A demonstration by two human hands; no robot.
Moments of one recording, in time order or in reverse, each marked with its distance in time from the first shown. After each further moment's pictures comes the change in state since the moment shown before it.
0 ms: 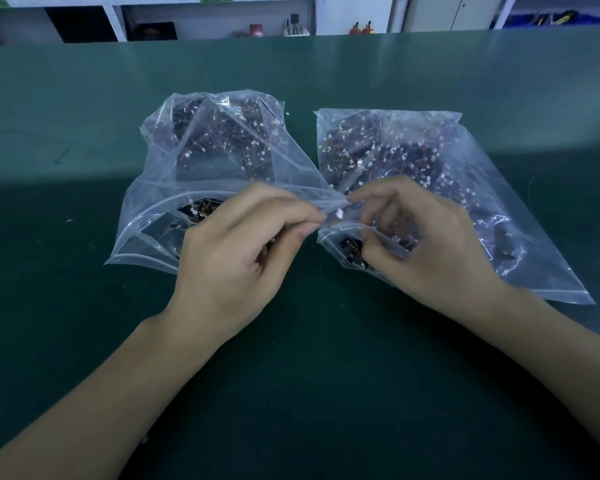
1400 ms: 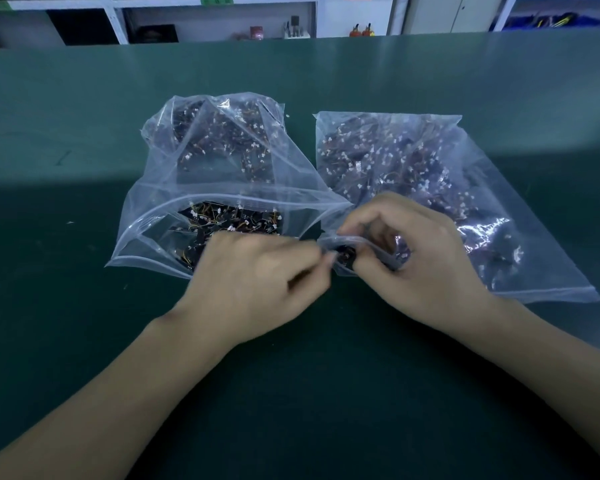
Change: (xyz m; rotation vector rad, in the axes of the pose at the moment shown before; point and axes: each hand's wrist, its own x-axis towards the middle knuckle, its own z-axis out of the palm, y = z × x) left_hand 0.004 0.010 0.004 0.316 -0.221 0.037; right_hand -0.001 -0.011 0.008 0.112 0.001 -0.074
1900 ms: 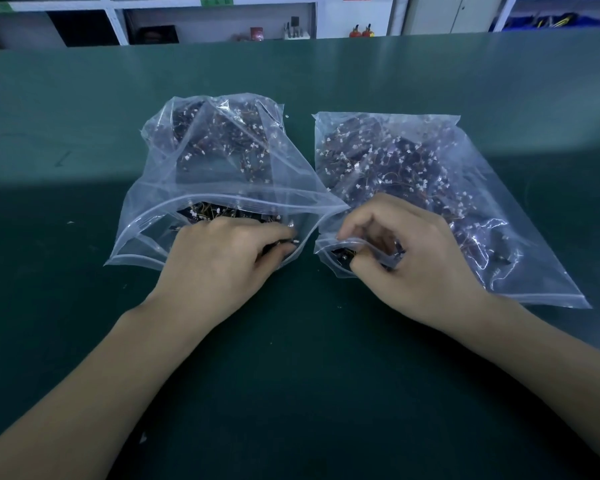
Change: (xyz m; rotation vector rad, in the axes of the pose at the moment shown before) left_hand -0.007 -0.031 0.000 0.053 -0.136 -0.147; right_hand 0.000 -0.003 0.000 -0.034 -0.011 0.056
